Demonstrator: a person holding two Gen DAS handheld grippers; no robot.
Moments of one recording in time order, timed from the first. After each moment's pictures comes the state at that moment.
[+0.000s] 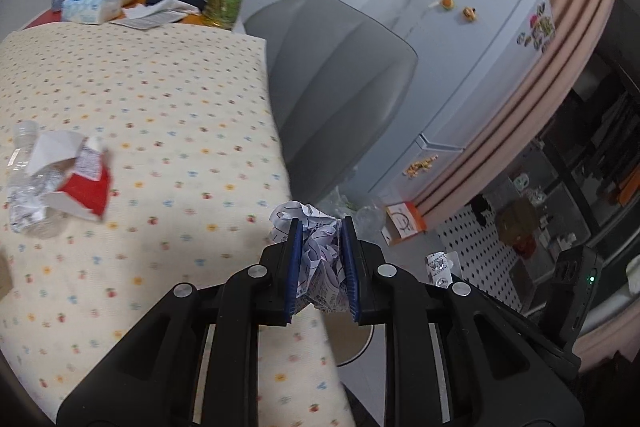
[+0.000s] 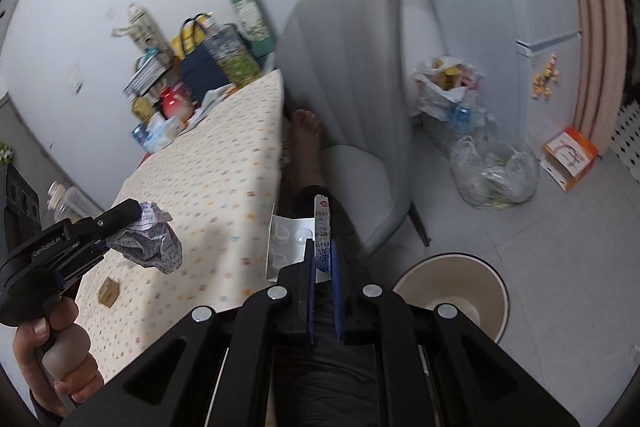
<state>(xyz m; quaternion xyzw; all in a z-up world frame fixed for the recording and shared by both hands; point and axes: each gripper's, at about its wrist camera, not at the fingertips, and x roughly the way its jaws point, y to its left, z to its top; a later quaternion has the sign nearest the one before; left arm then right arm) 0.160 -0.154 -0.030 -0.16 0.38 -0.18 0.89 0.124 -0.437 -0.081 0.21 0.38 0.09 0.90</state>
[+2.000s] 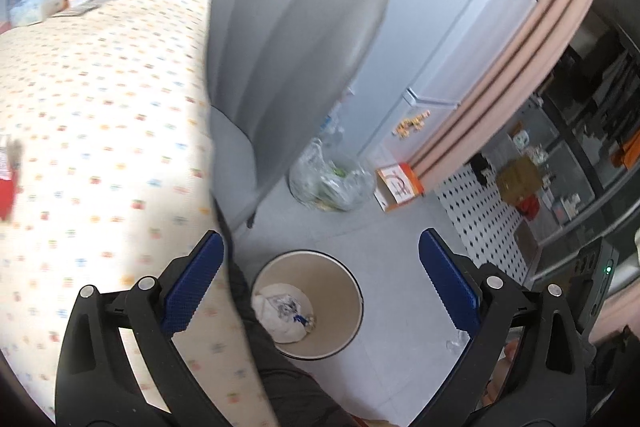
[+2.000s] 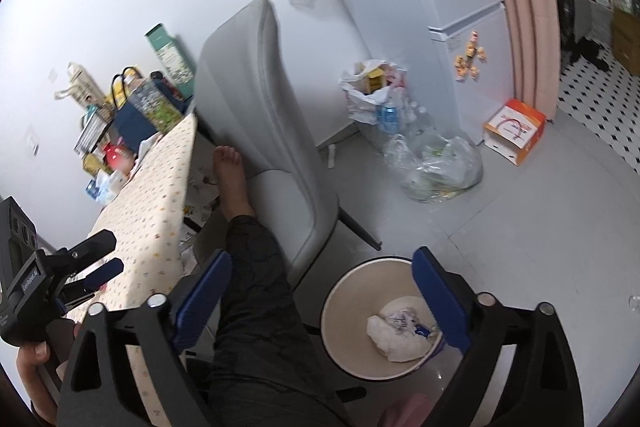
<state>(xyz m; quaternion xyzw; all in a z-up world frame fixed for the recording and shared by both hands) 0.181 -0.233 -0.052 -0.12 0.42 -0.20 0.88 0.107 -0.534 -0.109 0.26 0.36 0.00 0.89</state>
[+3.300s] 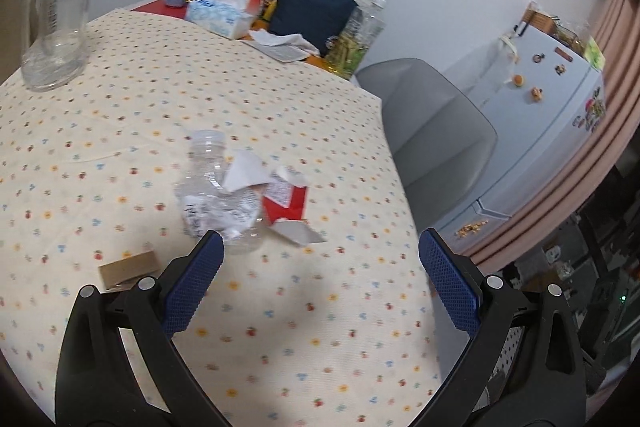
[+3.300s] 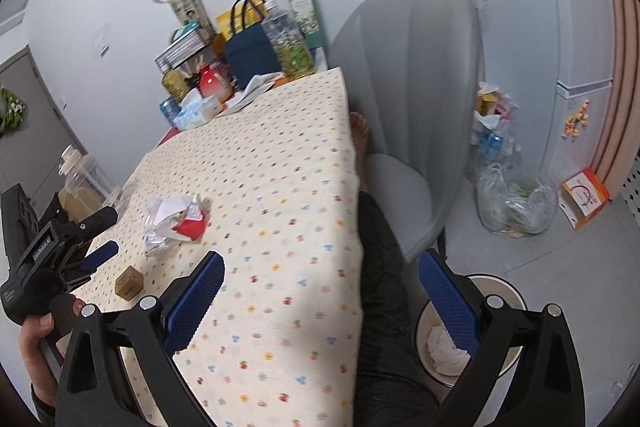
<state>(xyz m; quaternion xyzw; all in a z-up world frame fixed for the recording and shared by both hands) 0.123 0.011 -0.032 -0.24 0.34 -0.04 0.91 0.132 -0.327 -0.037 0.14 0.37 0.14 0.91</state>
